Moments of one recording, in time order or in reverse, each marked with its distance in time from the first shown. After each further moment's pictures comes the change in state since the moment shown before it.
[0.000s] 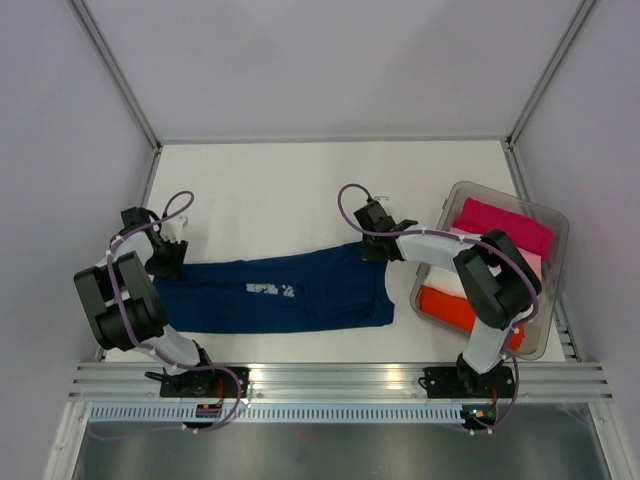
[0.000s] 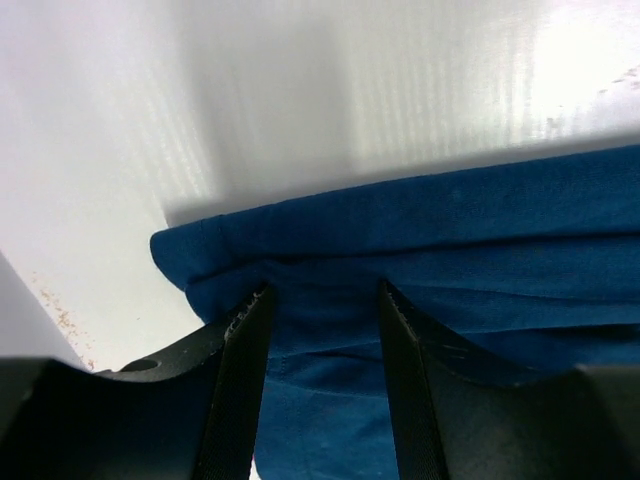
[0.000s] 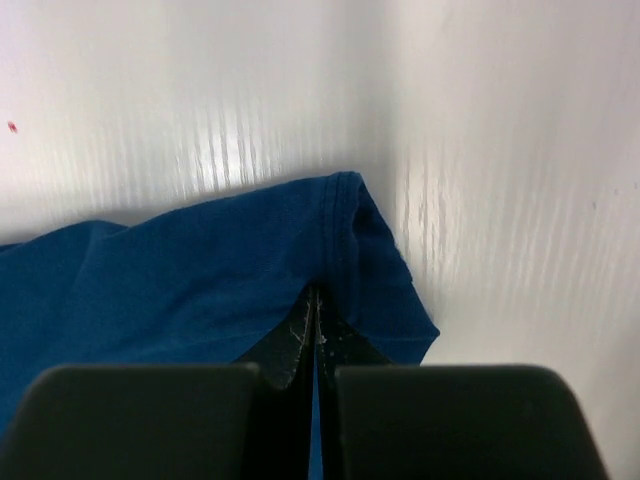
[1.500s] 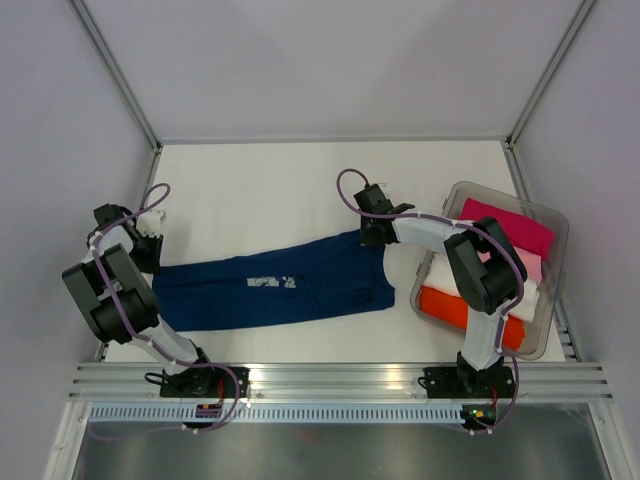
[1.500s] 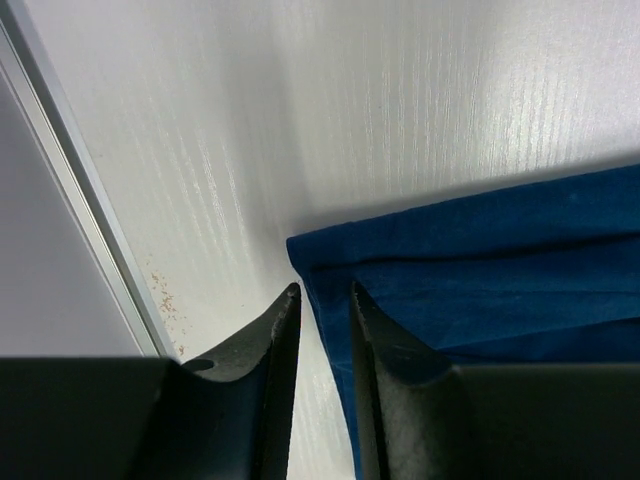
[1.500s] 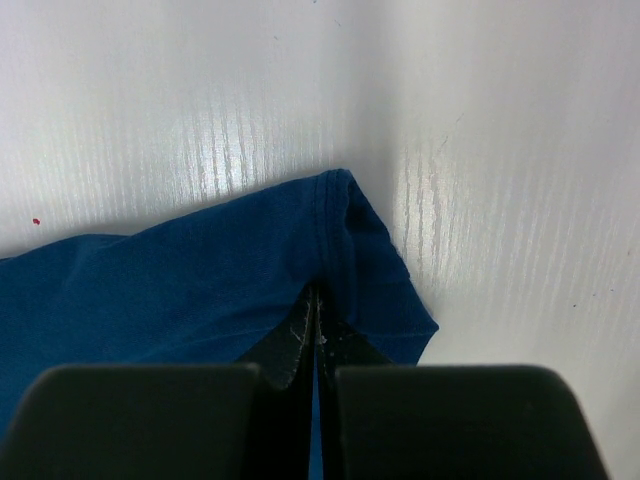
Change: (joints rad) left arm 0.142 0.072 0.132 -0.050 0.060 0.064; right arm -0.067 0.129 0.180 -0.041 -0.043 -0.064
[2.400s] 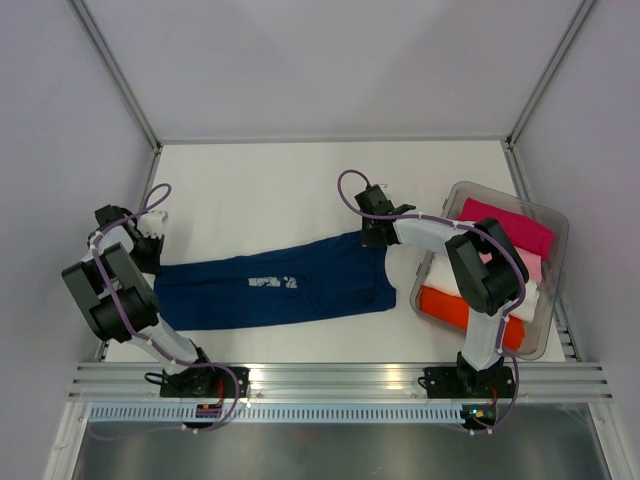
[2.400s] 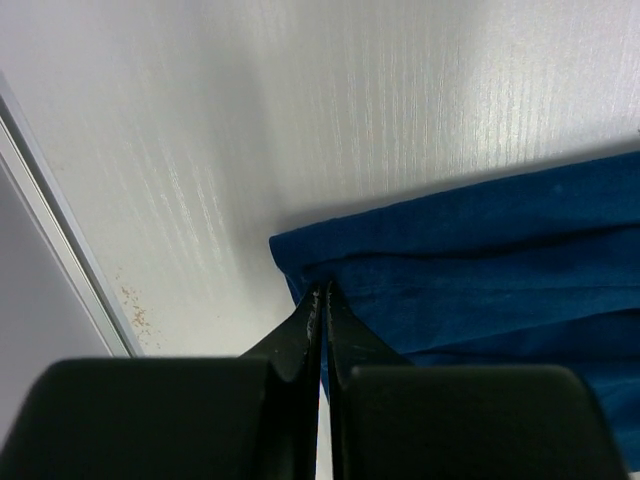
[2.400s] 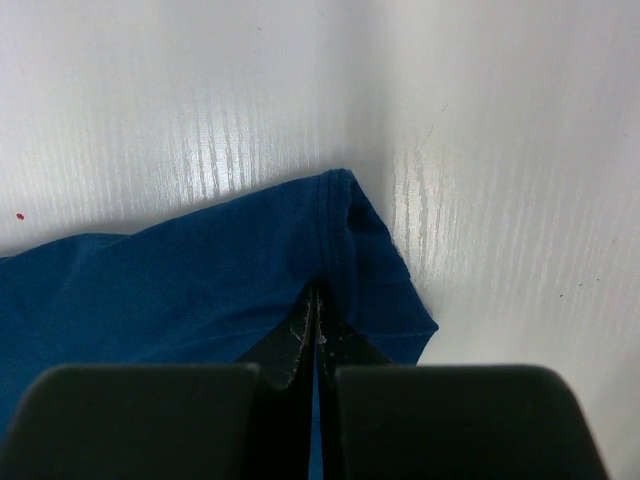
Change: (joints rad) left arm 0.000 0.014 -0.001 -0.012 0.043 0.002; right arm 0.000 -0.013 -0.016 -0.002 0.012 -0.002
